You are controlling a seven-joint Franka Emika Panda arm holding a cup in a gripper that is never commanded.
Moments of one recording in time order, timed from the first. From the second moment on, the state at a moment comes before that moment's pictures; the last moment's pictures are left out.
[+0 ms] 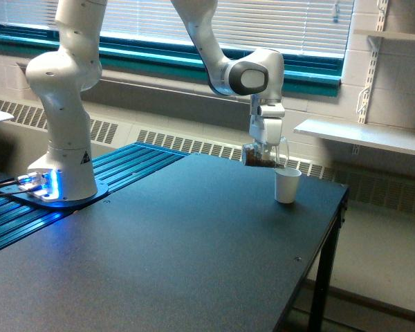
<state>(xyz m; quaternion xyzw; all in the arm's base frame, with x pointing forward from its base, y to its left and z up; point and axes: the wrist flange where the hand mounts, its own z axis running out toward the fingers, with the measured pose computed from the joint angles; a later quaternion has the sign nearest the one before) 0.460 0.290 0.243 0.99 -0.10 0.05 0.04</state>
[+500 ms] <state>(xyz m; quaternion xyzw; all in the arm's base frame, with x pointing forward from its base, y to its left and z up) 0.465 0.292 0.242 0.99 -0.08 0.04 0.06</state>
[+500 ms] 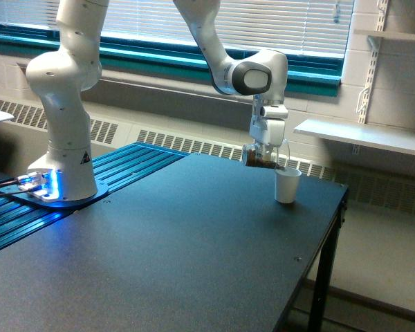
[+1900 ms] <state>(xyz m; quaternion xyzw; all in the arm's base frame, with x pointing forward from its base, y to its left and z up) 0.476 0.287 0.242 1.00 -0.07 0.01 0.07</state>
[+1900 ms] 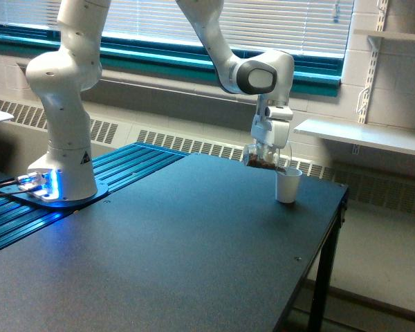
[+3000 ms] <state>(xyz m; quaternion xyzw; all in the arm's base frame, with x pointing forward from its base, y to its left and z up) 0.484 0.286 0.250 1.00 -0.05 0.00 0.08</state>
